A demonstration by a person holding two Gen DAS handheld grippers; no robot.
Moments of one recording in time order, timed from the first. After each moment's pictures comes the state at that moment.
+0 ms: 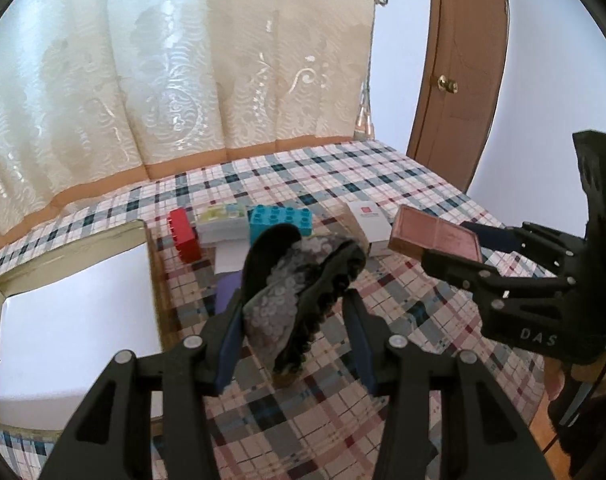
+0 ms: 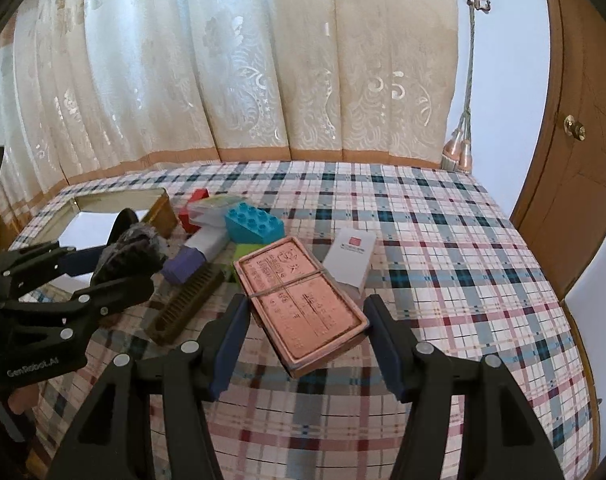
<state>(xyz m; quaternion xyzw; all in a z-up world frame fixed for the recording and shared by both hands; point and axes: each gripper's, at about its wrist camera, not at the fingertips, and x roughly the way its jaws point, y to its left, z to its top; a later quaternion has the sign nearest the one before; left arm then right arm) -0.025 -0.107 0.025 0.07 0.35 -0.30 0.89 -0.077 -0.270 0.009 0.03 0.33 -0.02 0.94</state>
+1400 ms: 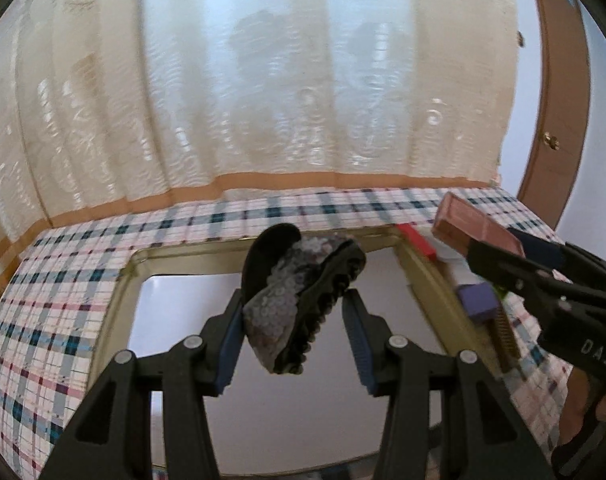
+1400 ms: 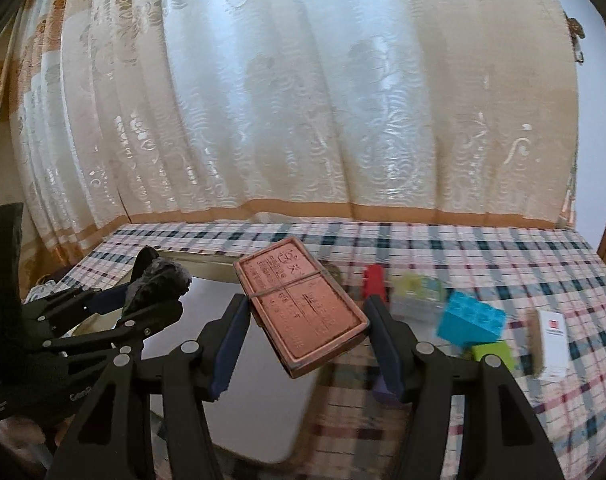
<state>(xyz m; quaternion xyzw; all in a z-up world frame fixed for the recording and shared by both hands) 0.042 0.080 0.021 0.03 0.31 -0.14 0.94 0.003 -0.094 0.024 0.04 0.25 0.07 0.96</state>
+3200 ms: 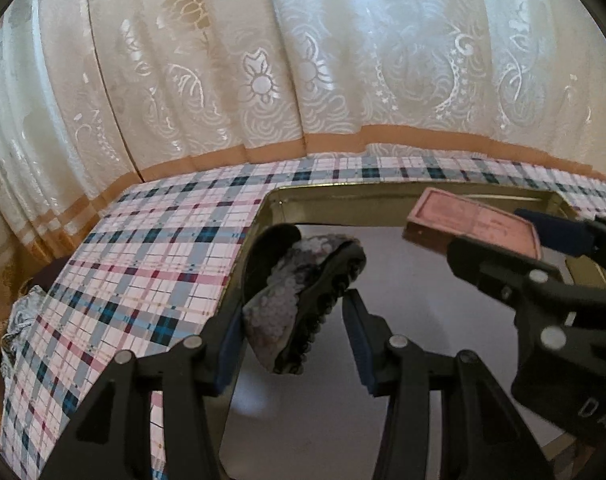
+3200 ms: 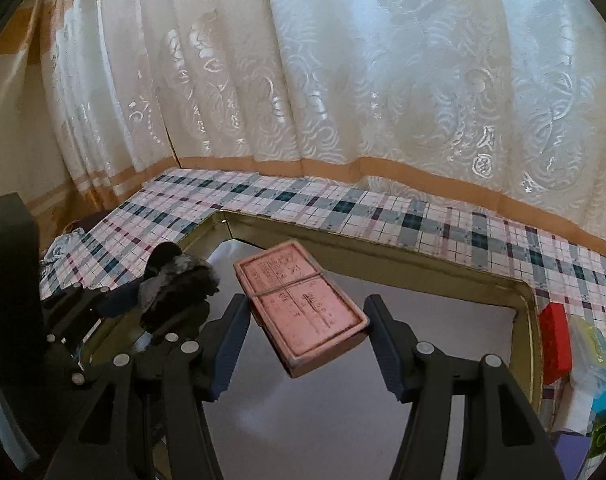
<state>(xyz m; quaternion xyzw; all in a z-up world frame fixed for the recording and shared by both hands) 0.099 0.153 -0.024 0.06 0.35 0.04 0.93 0.110 0.037 -0.008 -0.01 0.33 0.18 0.93</state>
